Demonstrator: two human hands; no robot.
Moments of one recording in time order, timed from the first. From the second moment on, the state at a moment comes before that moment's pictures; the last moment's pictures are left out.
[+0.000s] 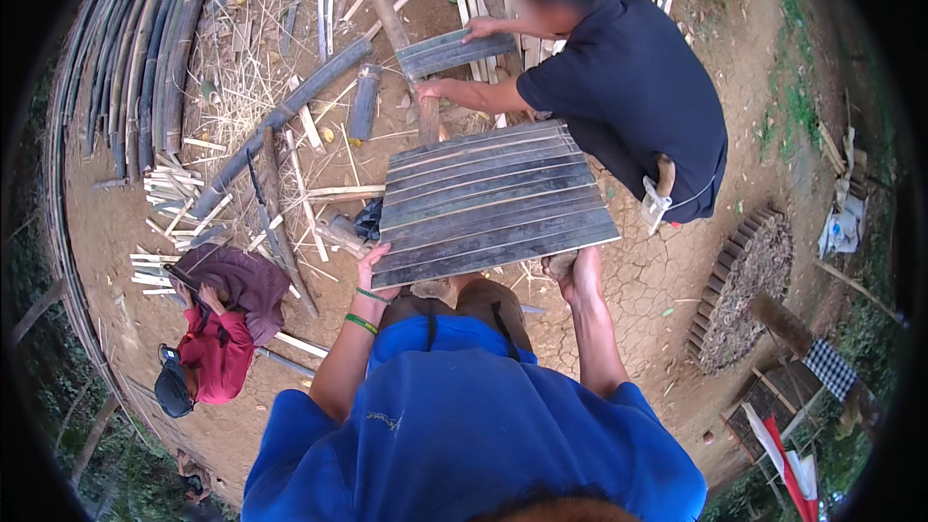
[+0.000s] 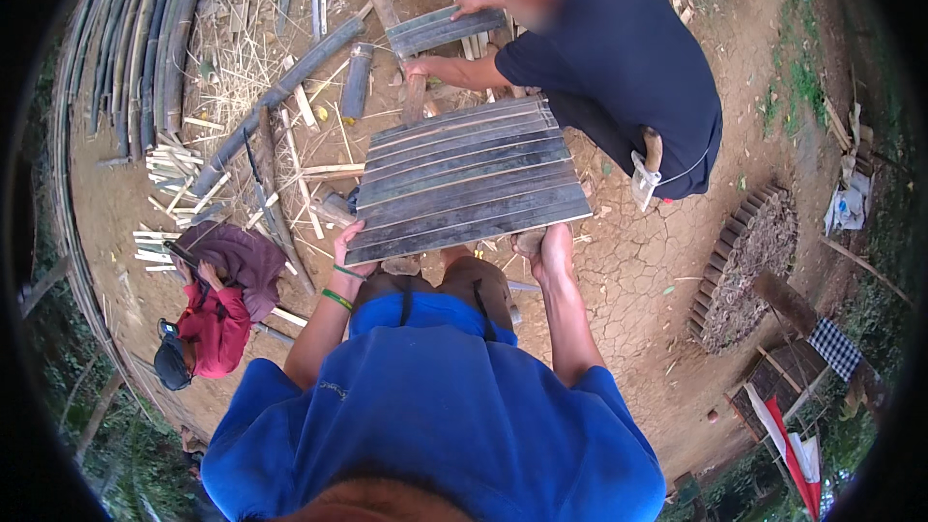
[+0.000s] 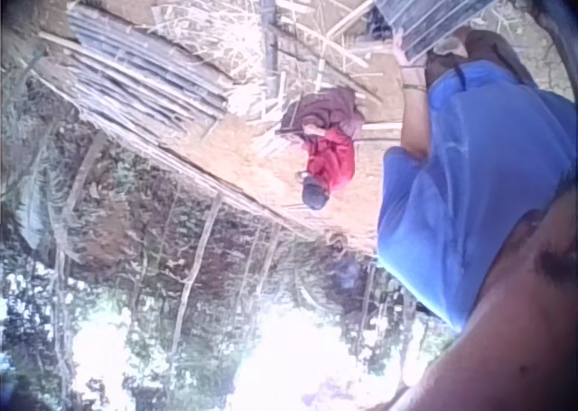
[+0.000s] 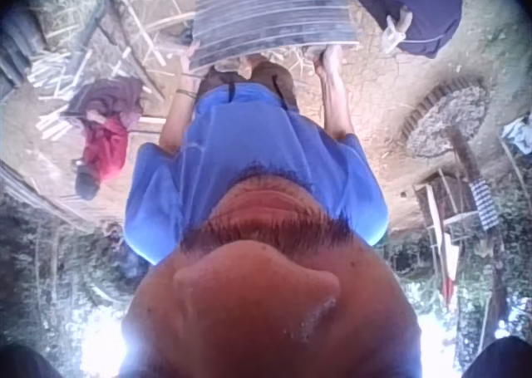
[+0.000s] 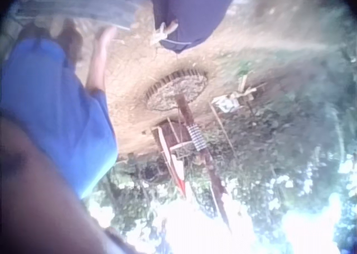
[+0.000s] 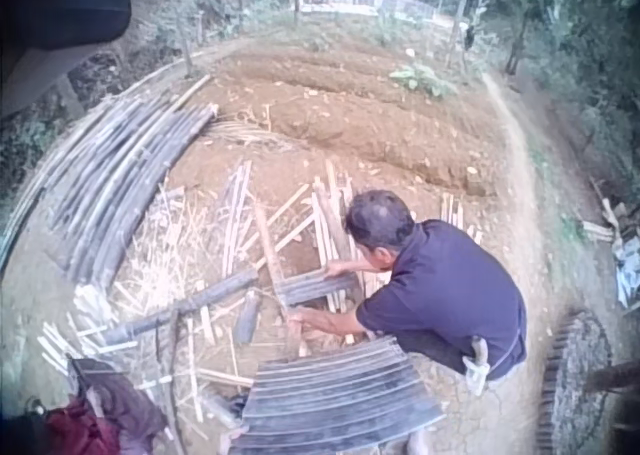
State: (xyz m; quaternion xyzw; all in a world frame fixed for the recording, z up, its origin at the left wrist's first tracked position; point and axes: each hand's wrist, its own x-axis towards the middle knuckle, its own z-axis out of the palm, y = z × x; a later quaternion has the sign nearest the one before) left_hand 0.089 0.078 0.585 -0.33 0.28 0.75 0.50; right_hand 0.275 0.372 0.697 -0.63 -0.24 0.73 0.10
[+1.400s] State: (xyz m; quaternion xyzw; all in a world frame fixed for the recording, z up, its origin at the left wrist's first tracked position) left_hand 0.083 0.063 0.620 -0.15 0.35 0.73 0.57; right_hand 0.287 0.351 0.734 -0.60 -0.41 0.68 0.08
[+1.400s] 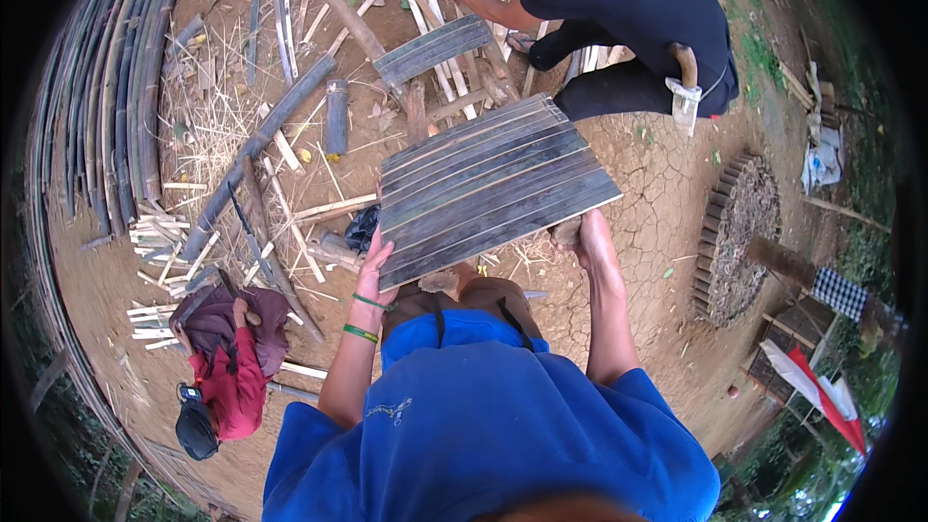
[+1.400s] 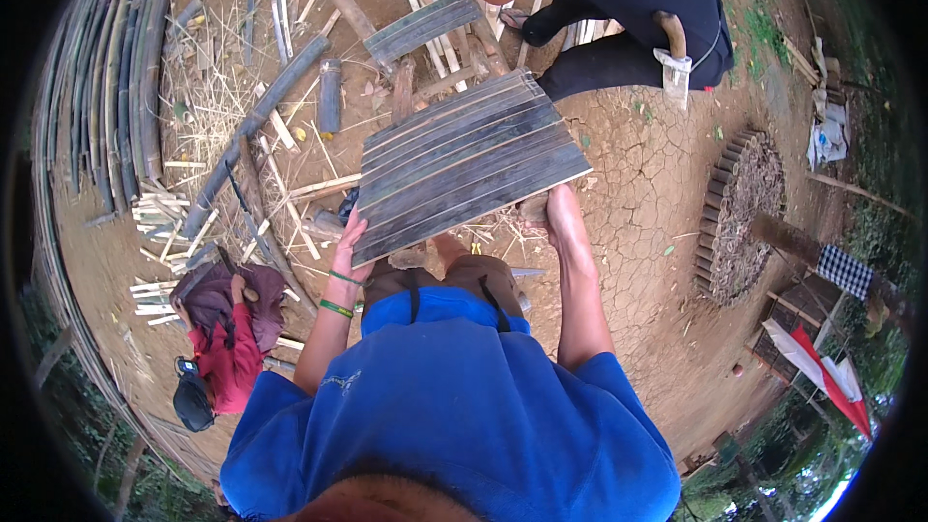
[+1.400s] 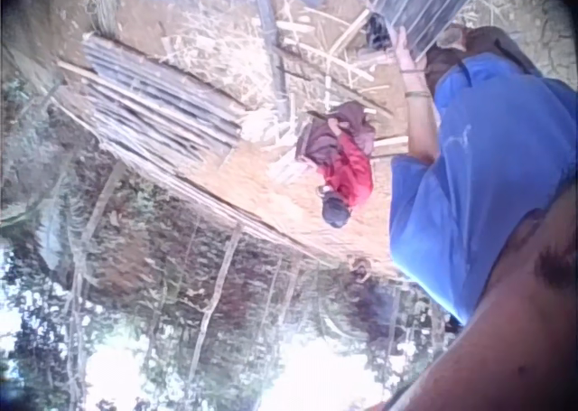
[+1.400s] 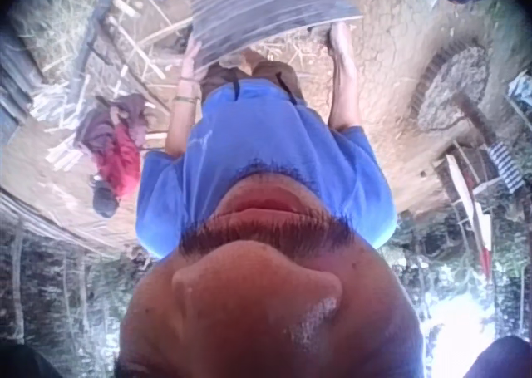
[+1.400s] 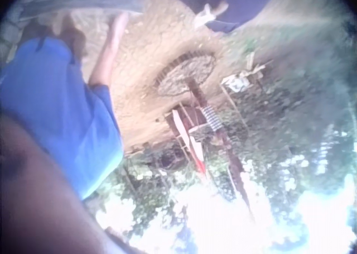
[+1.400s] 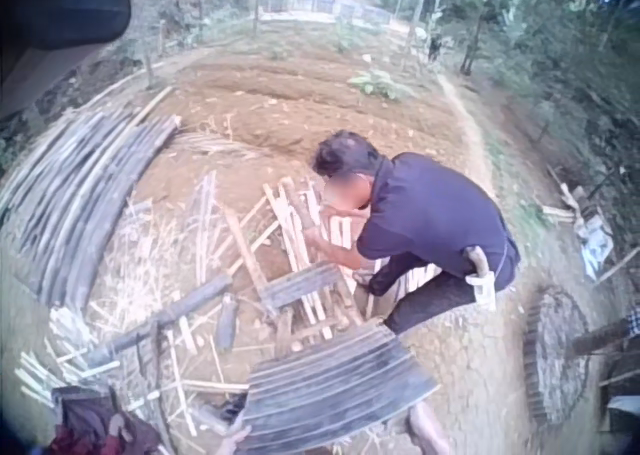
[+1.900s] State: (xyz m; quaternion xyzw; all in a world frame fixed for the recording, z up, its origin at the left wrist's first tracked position) left_hand 0.137 0.087 0.598 -0.13 0.39 0.70 0.58; right_hand 0.371 0.353 0.691 -0.65 -0.35 0.66 0.14
